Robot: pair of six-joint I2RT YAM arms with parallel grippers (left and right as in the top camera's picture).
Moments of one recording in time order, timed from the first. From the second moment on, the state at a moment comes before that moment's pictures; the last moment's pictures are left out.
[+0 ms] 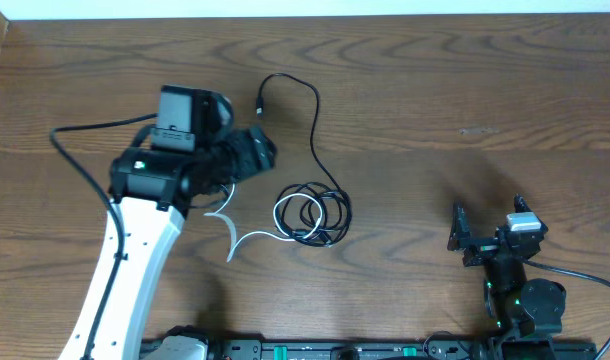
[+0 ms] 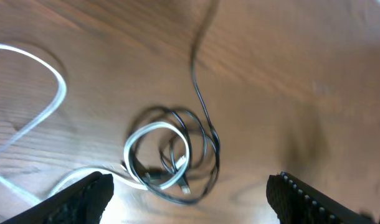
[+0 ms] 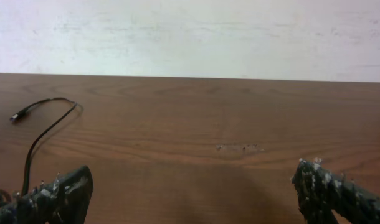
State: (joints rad) left arm -0.19 1.31 1.26 -0.98 0.29 -0.56; right arm 0.04 0.01 0.01 -0.07 -0.06 0.02
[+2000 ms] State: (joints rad) left arm -0.33 1.89 1.34 -1.15 0.18 -0.30; right arm 0.04 0.01 0.01 -0.07 -0.06 0.02
